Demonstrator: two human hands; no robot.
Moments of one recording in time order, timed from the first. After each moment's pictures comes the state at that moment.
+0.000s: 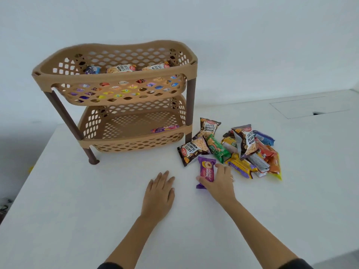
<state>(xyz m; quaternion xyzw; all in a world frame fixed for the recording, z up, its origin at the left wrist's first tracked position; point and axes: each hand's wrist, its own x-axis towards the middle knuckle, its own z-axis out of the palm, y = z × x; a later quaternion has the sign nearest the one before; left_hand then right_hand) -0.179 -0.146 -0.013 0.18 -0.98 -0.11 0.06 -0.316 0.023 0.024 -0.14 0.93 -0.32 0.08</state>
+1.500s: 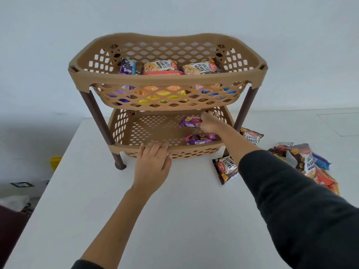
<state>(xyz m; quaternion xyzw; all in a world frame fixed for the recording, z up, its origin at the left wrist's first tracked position) -0.194 -0.292 0.074 0.22 -0.94 -0.08 0.26 -0.464 -0.243 0.106 -0.34 0.92 -0.09 0.18</state>
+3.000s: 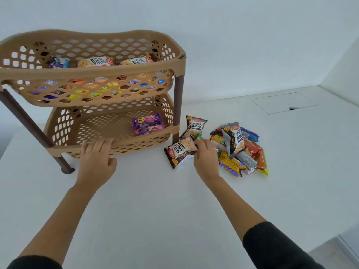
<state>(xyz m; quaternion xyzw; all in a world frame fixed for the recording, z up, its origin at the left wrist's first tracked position) -0.194 -0.288 0.074 0.18 -0.95 -0.03 0.25 -0.370 -0.025 0.041 -0.26 0.91 -0.28 -0.17</state>
